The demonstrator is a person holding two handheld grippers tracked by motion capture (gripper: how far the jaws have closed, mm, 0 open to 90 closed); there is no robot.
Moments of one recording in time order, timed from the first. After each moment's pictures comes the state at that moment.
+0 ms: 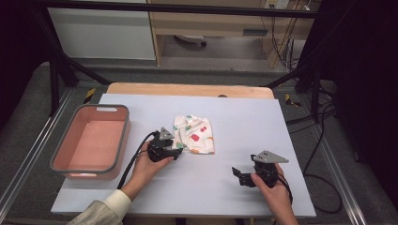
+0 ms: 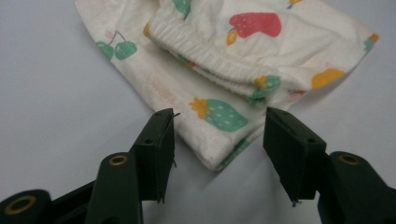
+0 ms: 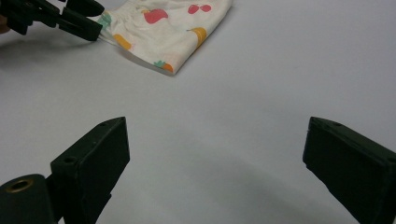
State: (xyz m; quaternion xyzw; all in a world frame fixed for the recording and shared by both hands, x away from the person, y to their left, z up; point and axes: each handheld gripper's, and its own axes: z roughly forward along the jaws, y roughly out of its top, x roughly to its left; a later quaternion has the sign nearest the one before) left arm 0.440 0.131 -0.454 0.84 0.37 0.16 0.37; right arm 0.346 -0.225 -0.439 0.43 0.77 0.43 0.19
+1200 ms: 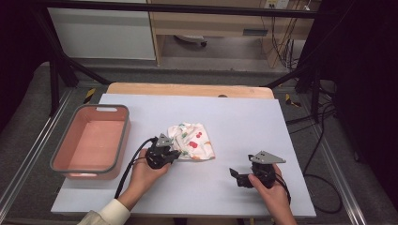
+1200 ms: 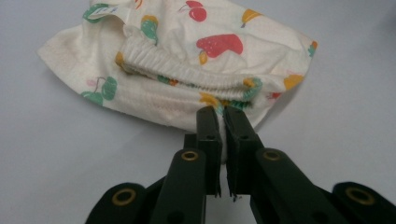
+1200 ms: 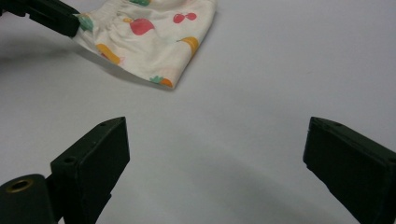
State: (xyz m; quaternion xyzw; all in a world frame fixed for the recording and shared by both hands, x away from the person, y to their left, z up) left arm 0.402 0.135 -0.435 0.84 0.35 0.12 0.38; right arm 0.343 -0.217 -0.437 0.42 0.78 0.43 0.19
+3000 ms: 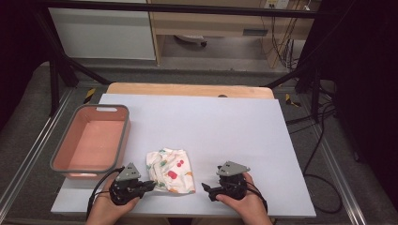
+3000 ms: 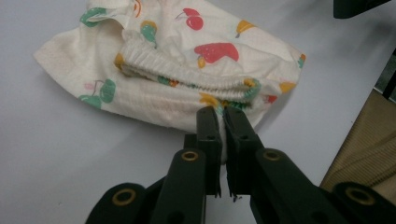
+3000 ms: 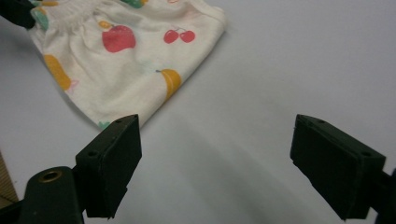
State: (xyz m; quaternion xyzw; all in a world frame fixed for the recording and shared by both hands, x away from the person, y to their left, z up) left arm 0.301 0.211 -0.425 0.85 0.35 0.08 0.39; right arm 0.315 -0.128 -0.435 0.33 0.84 0.41 0.16
